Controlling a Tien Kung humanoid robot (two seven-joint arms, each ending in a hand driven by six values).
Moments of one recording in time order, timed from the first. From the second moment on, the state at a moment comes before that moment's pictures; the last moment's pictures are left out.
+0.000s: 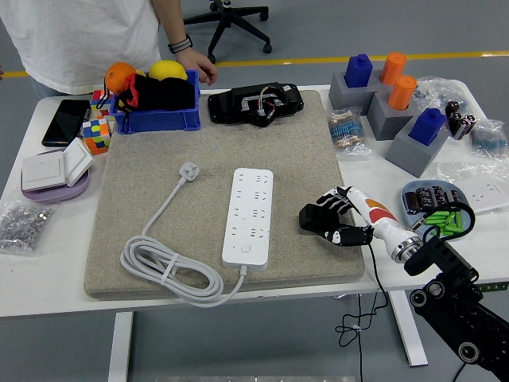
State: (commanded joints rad) left arm -0.10 0.02 -1.64 -0.18 1.62 0.01 0.26; right arm 0.28 -0.15 0.98 1.13 -1.80 -0.16 0.13
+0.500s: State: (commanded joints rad) left arm -0.11 0.02 -1.64 -0.18 1.62 0.01 0.26; right arm 0.29 -0.14 0.97 1.13 -1.79 -0.17 0.14
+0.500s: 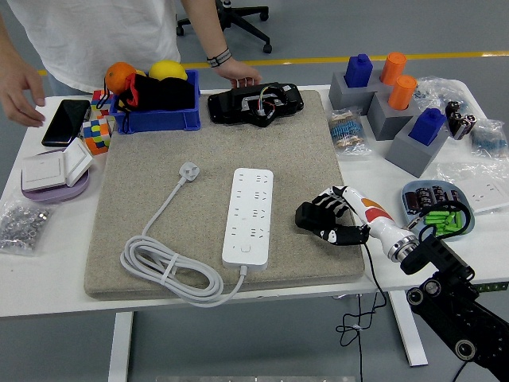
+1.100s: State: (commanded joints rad) left arm -0.11 0.02 -1.64 -0.18 1.61 0.01 0.26; right arm 0.28 -0.15 0.96 1.28 -1.78 -0.17 0.15
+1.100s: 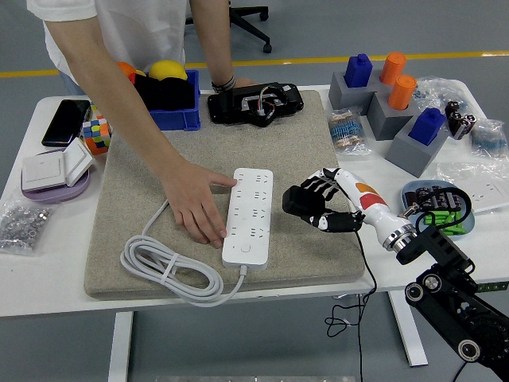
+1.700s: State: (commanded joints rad) left arm -0.11 0.02 -1.64 -0.18 1.62 0.01 0.26; right arm 0.31 -0.15 0.85 1.27 -1.74 -0.17 0.15
